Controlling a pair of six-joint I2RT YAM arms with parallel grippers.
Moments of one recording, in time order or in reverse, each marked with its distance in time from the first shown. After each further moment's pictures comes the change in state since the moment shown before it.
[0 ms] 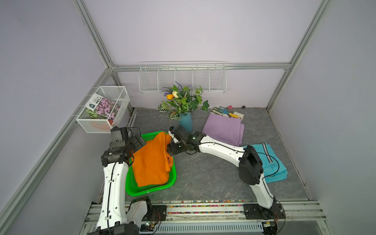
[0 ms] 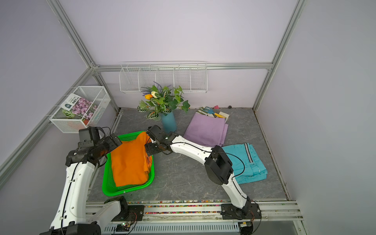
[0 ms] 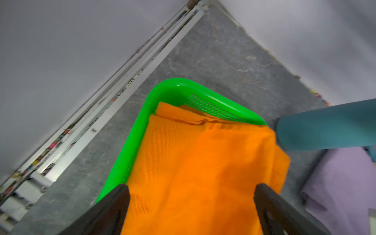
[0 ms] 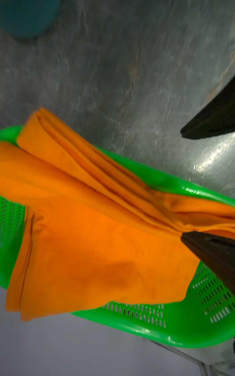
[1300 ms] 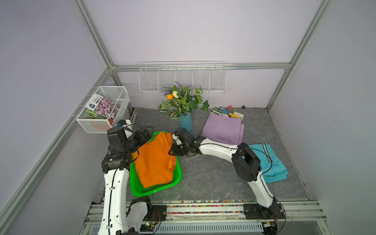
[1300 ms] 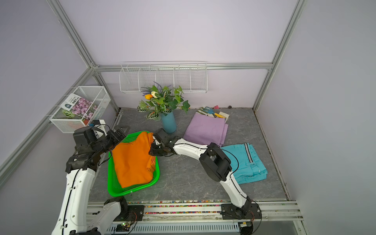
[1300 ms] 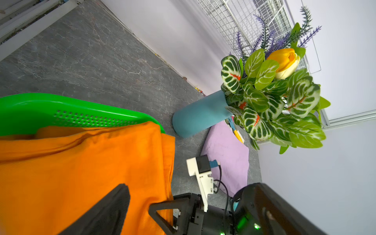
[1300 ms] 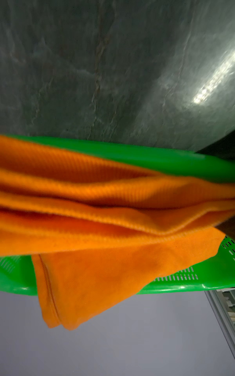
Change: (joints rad) left arm 0.000 -0.055 -0.069 0.279 0.472 -0.157; right arm -0.061 0.051 -0.216 0.339 -0.253 0.337
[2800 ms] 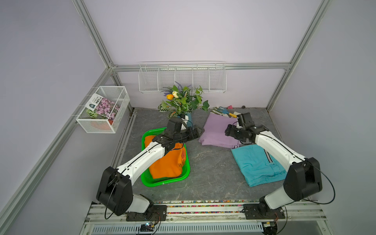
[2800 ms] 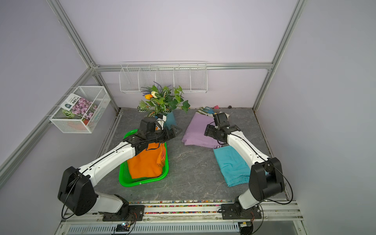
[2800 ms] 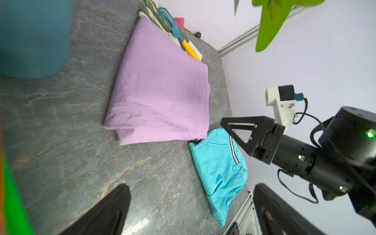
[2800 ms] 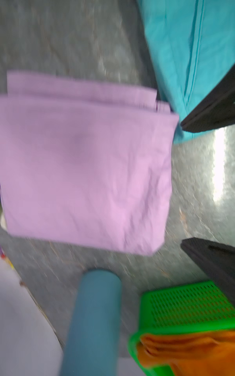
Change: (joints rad) left arm -0.767 0.568 0.142 0.388 -0.107 -0.156; right arm -0.652 -0.604 -0.438 -0.317 0.337 -0.223
